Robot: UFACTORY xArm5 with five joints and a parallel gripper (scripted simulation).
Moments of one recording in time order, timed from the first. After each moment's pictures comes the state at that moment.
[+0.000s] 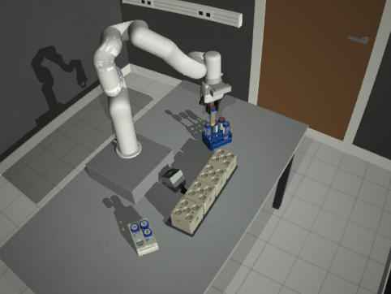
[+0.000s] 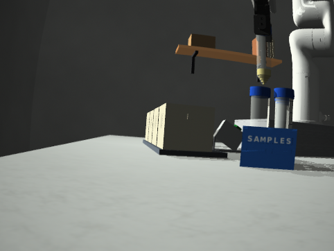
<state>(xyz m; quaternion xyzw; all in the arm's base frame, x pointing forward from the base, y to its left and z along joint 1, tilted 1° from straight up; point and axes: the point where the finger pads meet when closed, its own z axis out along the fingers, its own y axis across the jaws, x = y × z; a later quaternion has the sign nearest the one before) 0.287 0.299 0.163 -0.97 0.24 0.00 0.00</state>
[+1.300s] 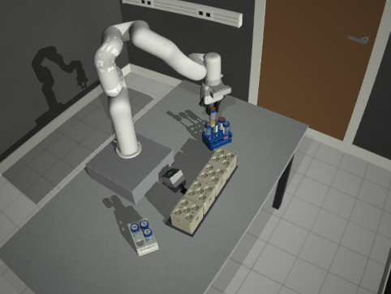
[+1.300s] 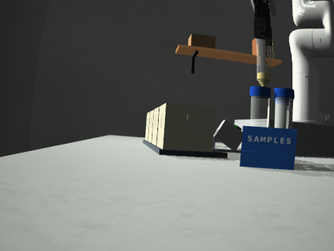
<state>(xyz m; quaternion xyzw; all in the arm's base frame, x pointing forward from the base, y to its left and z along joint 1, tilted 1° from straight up) 0.287 0.299 0.156 -0.97 0.24 0.00 0.00</state>
